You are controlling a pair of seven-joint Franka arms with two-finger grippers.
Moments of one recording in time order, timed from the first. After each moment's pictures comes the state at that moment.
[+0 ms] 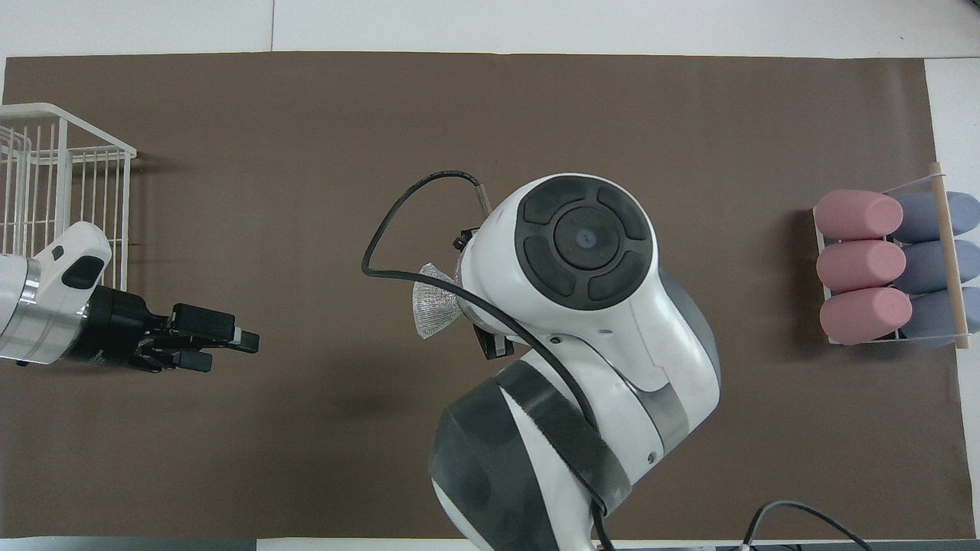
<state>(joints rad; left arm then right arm) -0.02 -0.21 0.01 -2.14 -0.61 1.62 -0.01 0.67 0.18 -0.03 -1.55 0.15 1.84 2.01</state>
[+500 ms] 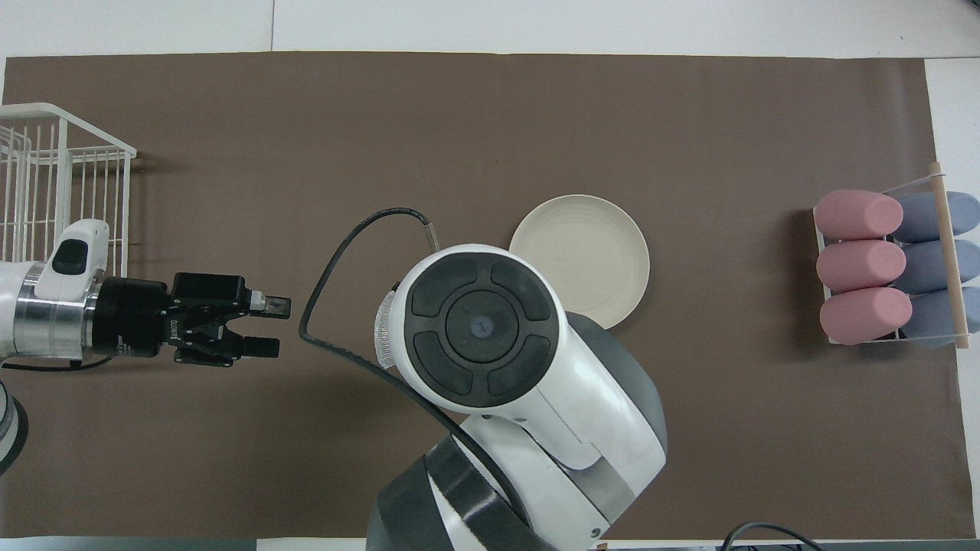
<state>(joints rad) -0.01 -0.20 0.01 -2.23 -1.11 1.62 0.00 0.75 0.18 -0.03 -1.52 0.10 1.82 2.14</state>
